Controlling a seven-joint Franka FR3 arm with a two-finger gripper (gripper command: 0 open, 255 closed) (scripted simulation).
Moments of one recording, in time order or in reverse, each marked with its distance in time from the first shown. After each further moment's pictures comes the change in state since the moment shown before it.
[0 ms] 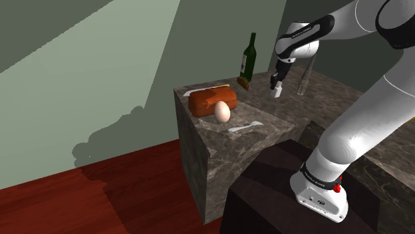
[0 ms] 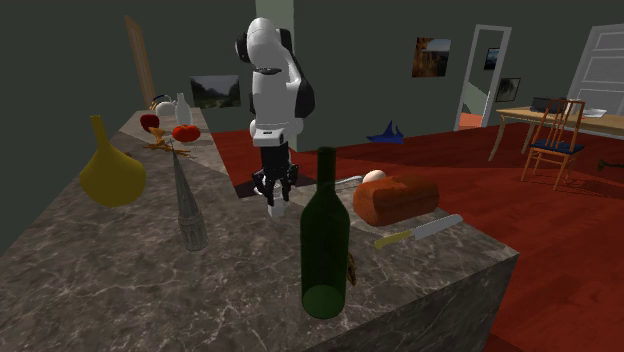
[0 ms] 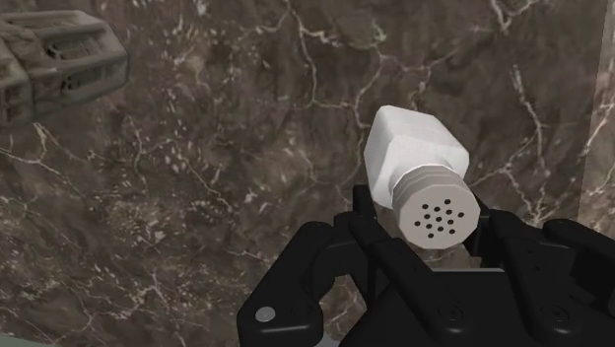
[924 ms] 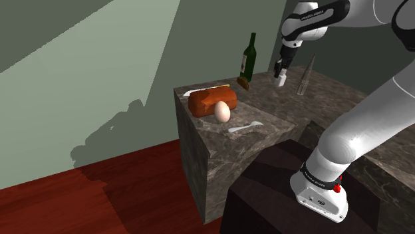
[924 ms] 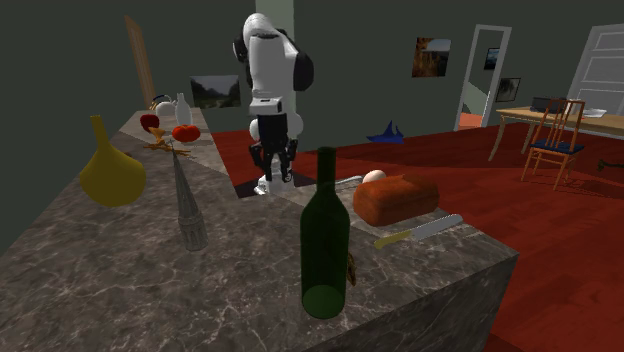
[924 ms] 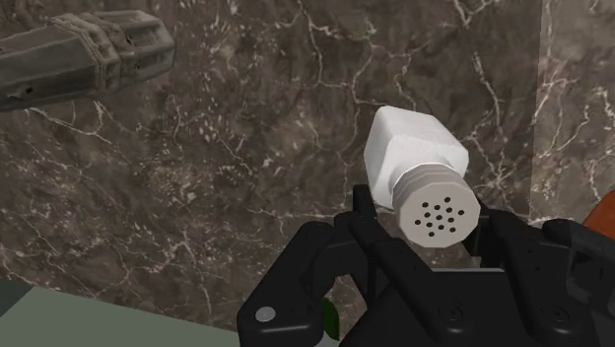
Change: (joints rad) arm -0.006 -0.085 0.032 0.124 -0.033 -0.201 0.030
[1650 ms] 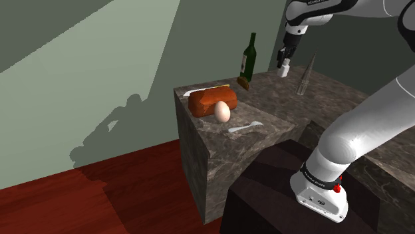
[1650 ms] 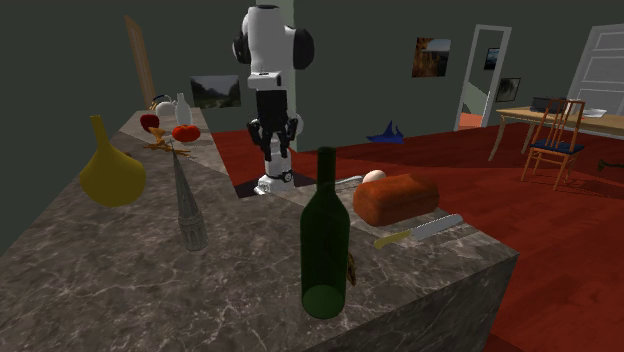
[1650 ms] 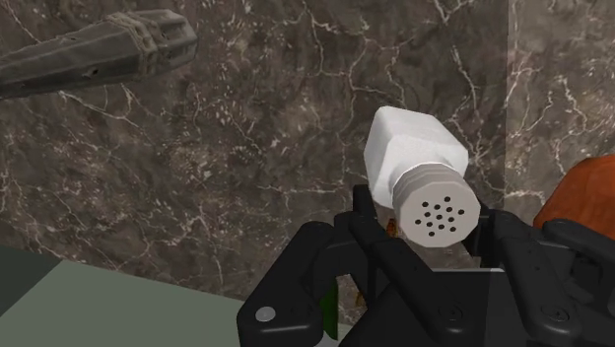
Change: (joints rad) arm 0.003 -0.030 0.022 0.120 -0.003 -0.148 0.010
